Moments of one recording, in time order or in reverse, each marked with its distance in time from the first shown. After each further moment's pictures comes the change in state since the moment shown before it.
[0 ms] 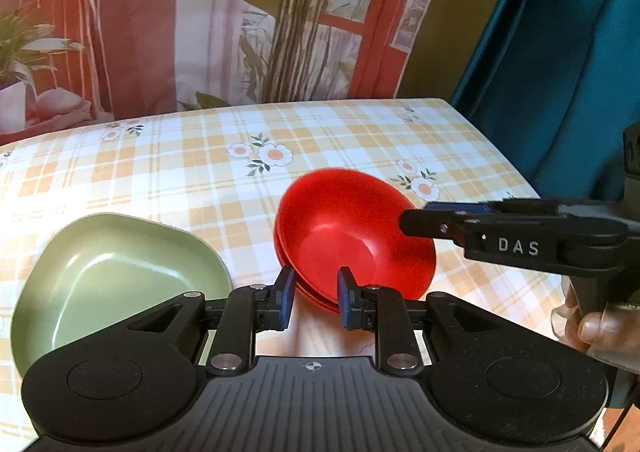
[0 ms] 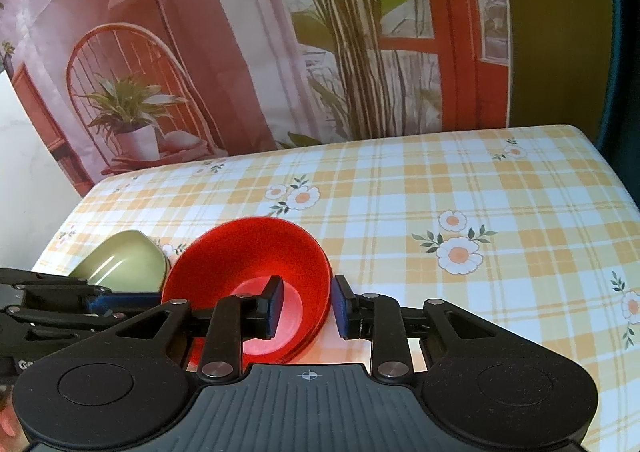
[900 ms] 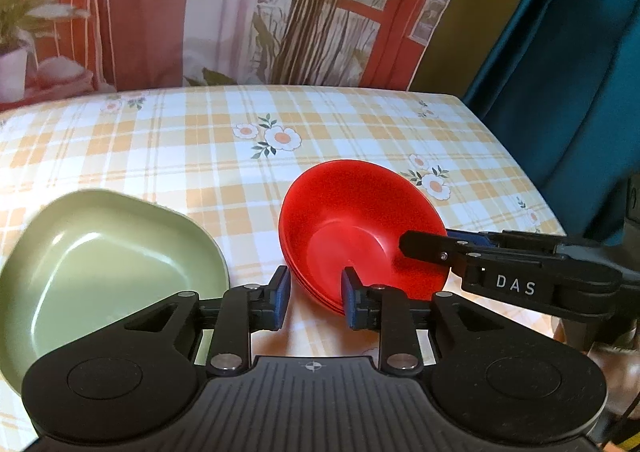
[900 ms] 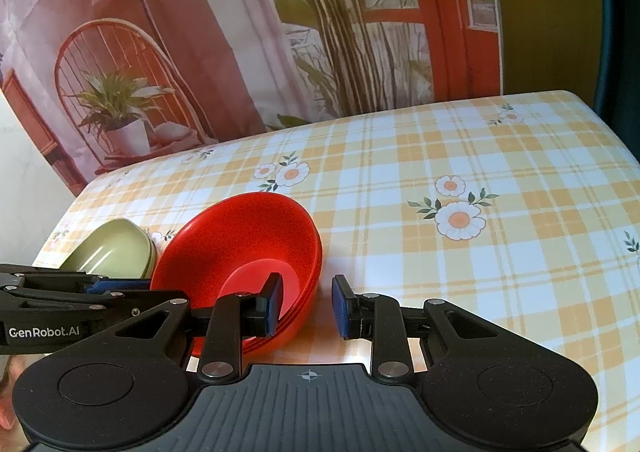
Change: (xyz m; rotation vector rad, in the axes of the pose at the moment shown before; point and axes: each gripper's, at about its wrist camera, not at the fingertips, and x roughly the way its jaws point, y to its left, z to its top) left arm 0.019 0.007 0.001 -0.084 0.049 -0.023; right arm 0.015 -0.010 -0.017 0.055 0.022 0.013
